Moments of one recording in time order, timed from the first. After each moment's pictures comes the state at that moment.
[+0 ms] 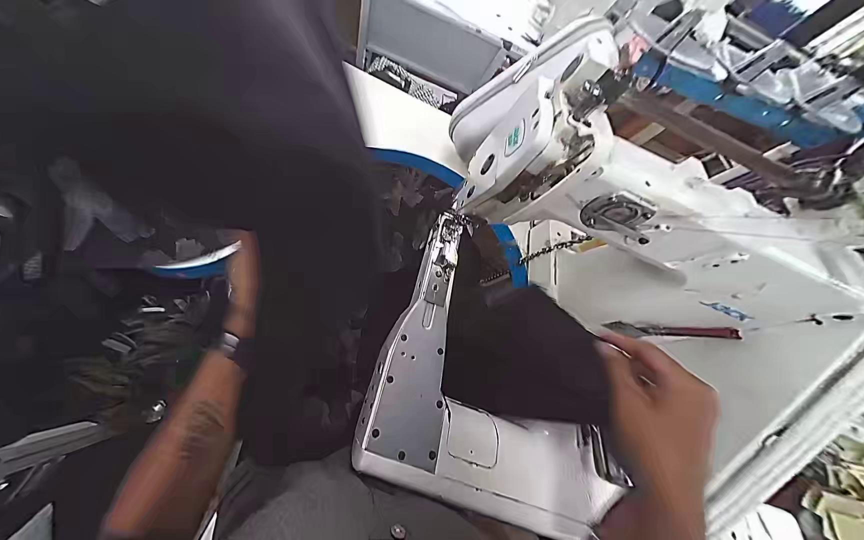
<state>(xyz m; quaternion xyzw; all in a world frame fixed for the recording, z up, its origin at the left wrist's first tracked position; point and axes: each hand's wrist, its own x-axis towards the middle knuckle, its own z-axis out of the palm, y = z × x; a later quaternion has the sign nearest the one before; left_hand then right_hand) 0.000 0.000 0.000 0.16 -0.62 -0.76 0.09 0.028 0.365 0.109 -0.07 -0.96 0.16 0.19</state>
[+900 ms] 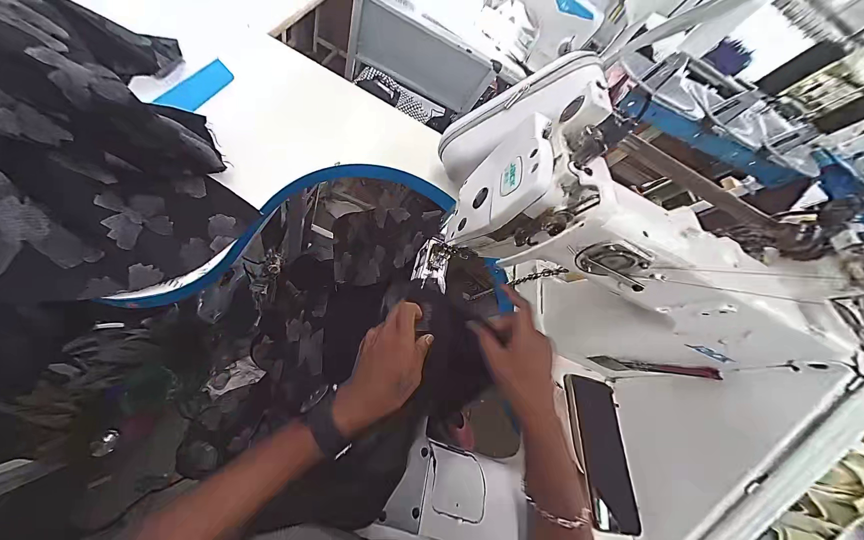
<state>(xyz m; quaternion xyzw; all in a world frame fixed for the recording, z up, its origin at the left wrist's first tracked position) -0.087 0.140 0.006 -0.16 -0.85 -0.49 -0.04 -0.071 0.331 0.057 -0.02 -0.98 0.16 0.11</state>
